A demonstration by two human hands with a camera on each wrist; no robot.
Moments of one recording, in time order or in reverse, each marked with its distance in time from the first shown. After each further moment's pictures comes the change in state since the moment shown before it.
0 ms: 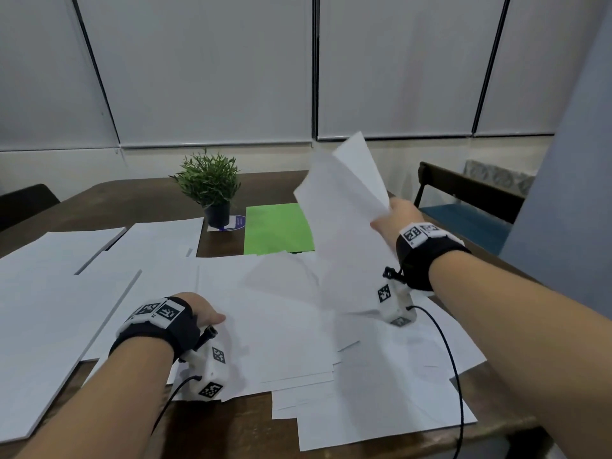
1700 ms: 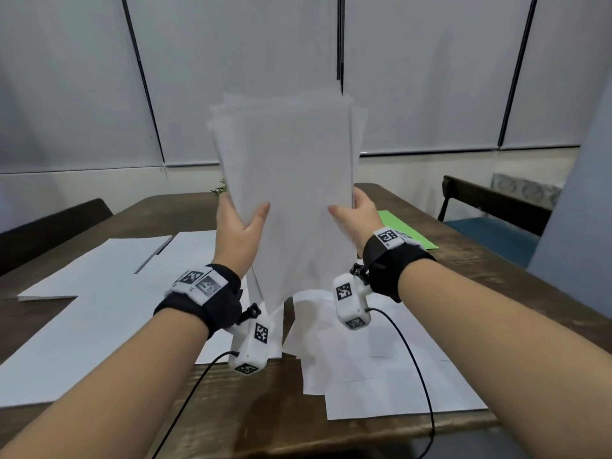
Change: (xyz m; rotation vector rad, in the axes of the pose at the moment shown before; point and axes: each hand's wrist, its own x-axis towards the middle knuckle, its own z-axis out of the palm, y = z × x) left_hand -0.068 0.013 -0.054 -1.285 0.995 0.612; right_hand -0.062 -0.093 0.041 0.875 -0.089 -0.242
